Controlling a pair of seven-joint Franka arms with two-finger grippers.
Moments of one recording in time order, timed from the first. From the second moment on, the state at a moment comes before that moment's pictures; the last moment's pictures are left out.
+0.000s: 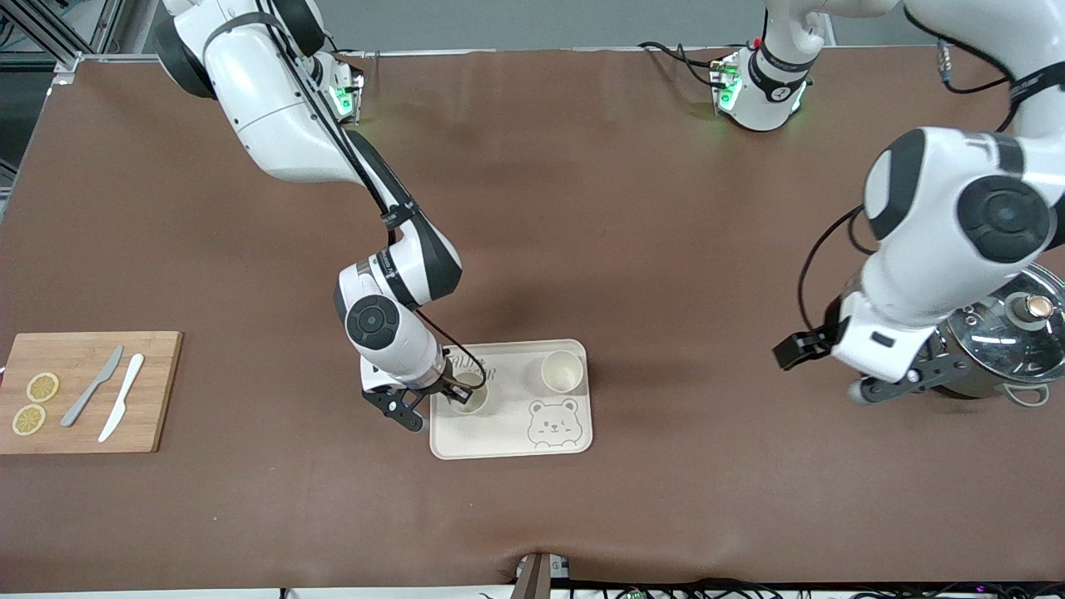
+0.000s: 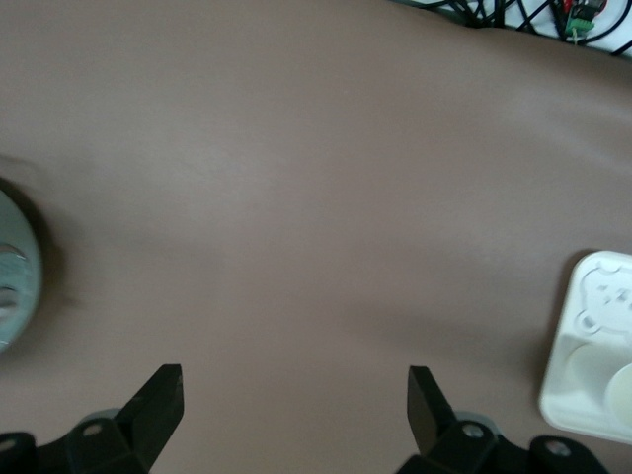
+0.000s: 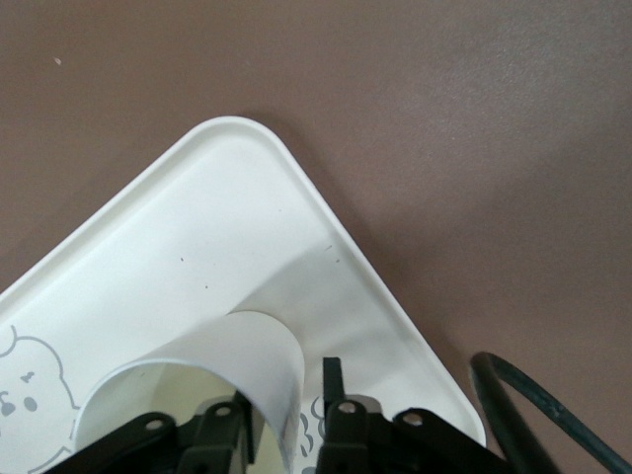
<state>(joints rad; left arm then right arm) -0.20 0.35 0.02 -1.44 0.05 1.86 -0.42 0.44 0.87 0.04 -1.32 0.05 2.32 1.01</state>
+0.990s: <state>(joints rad) -0.06 0.16 0.02 -1.52 0.05 1.77 -0.11 0.42 0.62 0.04 -1.27 0.06 1.92 0.97</state>
